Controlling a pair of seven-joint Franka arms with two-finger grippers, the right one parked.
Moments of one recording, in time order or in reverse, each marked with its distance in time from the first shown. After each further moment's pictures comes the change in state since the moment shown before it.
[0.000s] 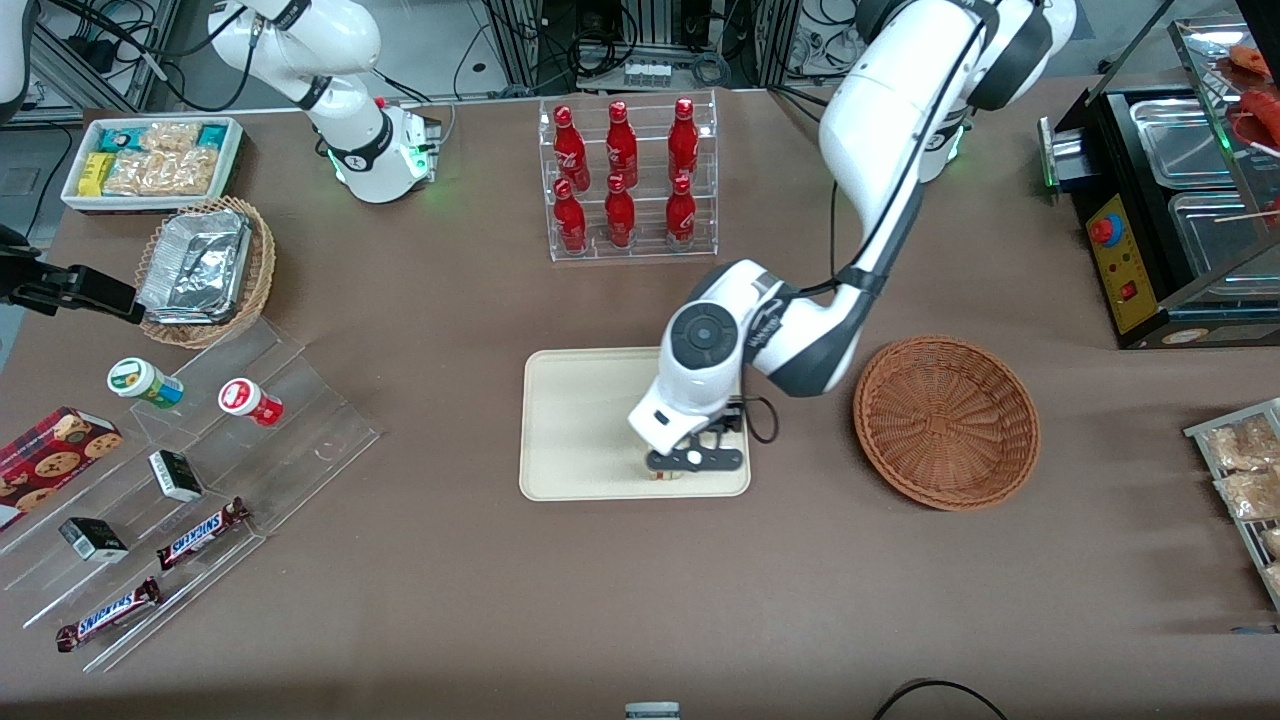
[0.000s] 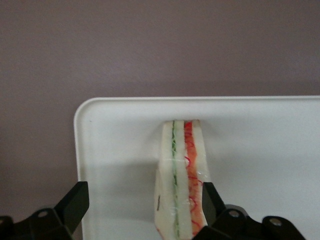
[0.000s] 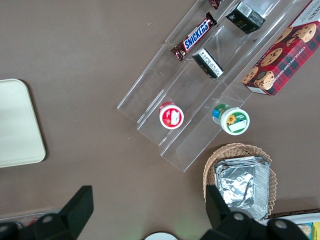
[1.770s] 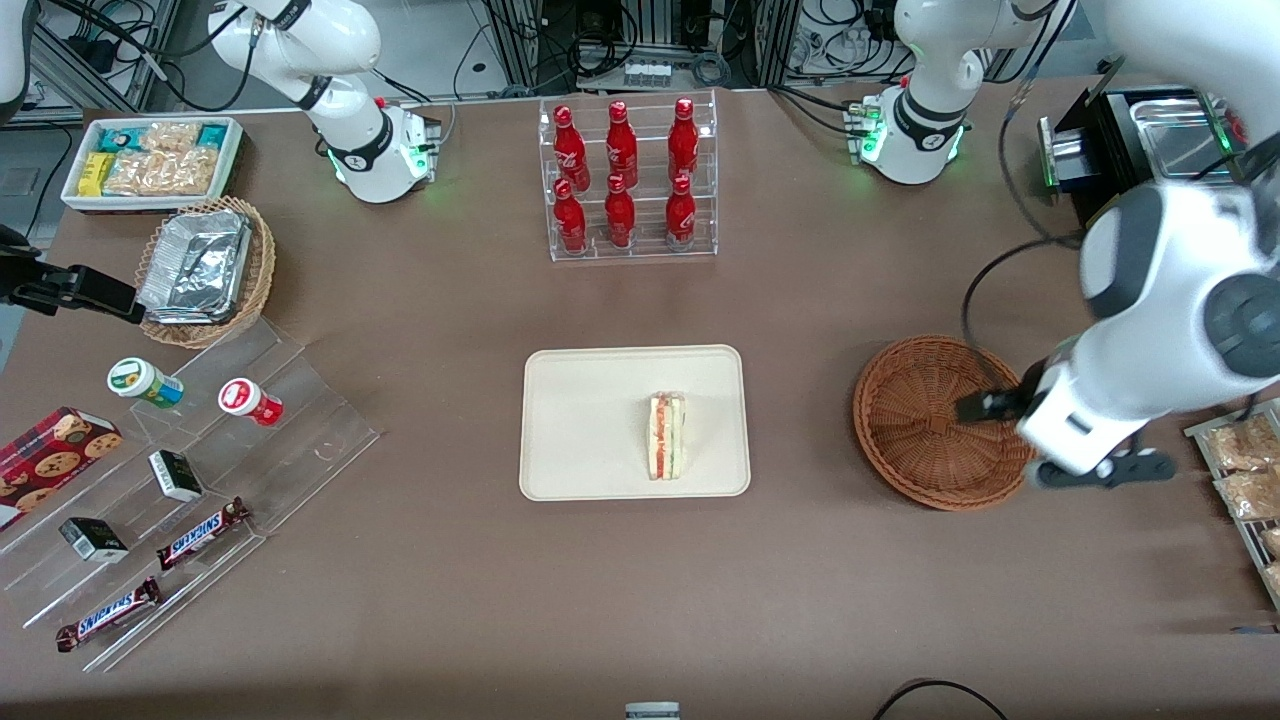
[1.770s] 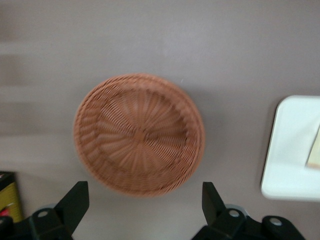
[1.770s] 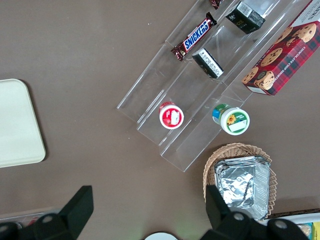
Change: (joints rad) arm 0.568 -0.430 -0.082 -0.095 -0.014 -0.507 0.497
